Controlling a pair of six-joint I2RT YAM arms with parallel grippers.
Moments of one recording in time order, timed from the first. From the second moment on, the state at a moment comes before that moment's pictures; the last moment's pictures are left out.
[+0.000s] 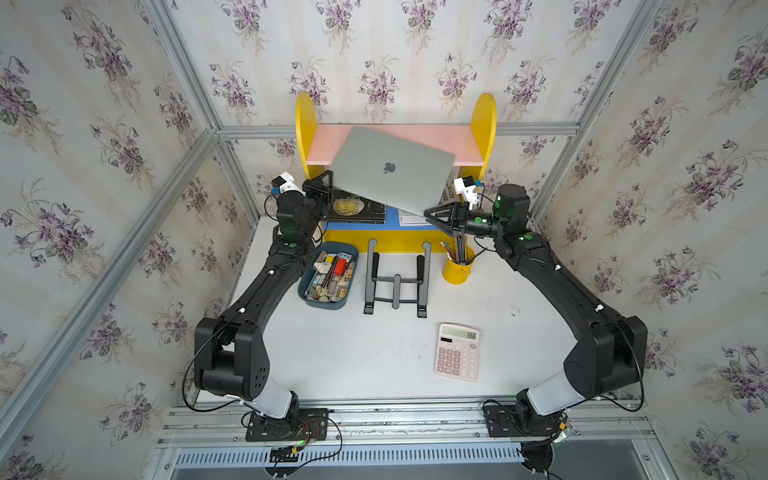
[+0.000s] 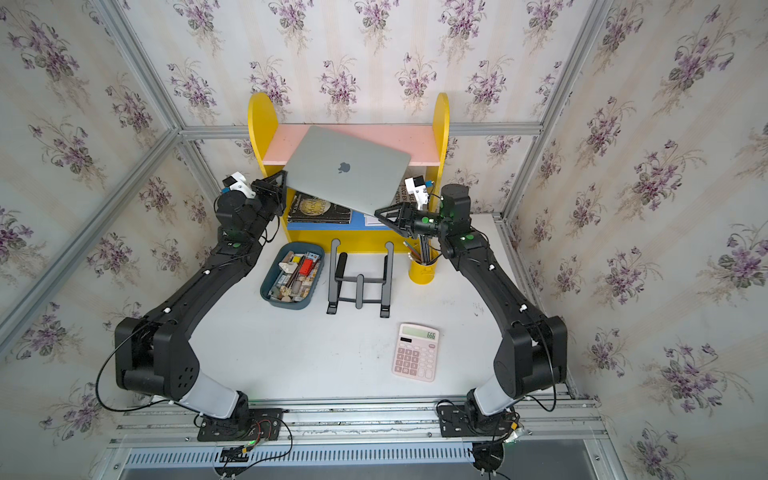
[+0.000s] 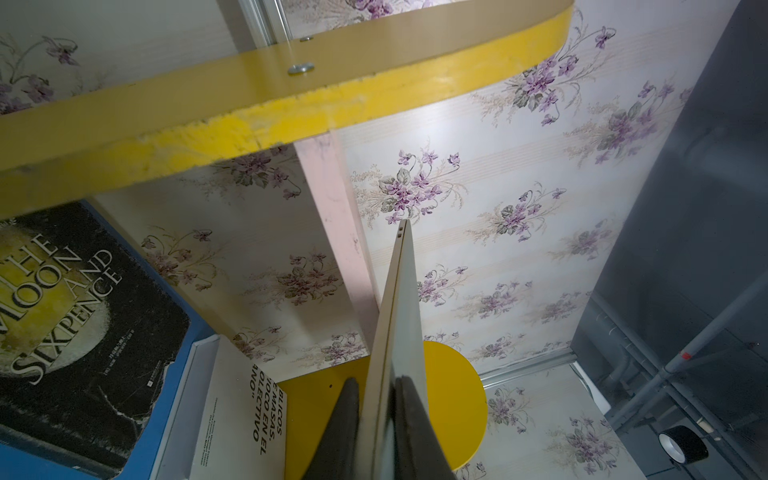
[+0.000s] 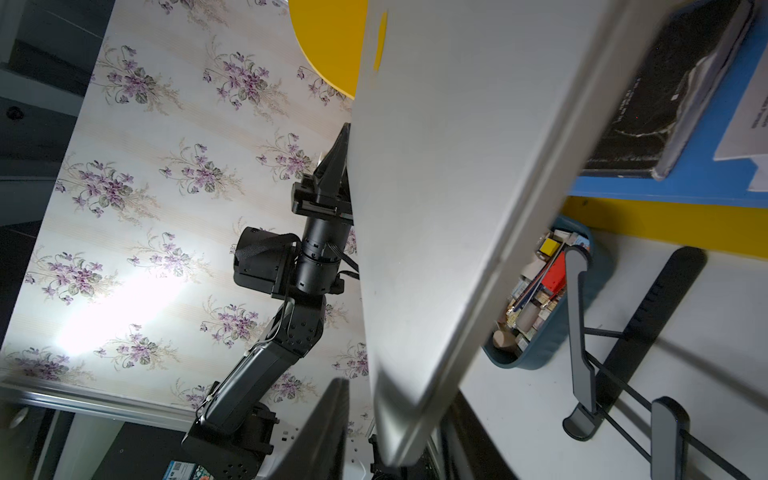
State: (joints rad) left arm -0.19 1.57 1.31 0.41 0.12 -1.37; right arm 0.29 1.56 1.40 0.00 -0.98 0.94
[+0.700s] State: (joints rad) left arm -0.18 1.59 1.30 0.45 0.14 -1.41; right arm 0.25 1.67 1.64 -0.15 -1.01 0.99
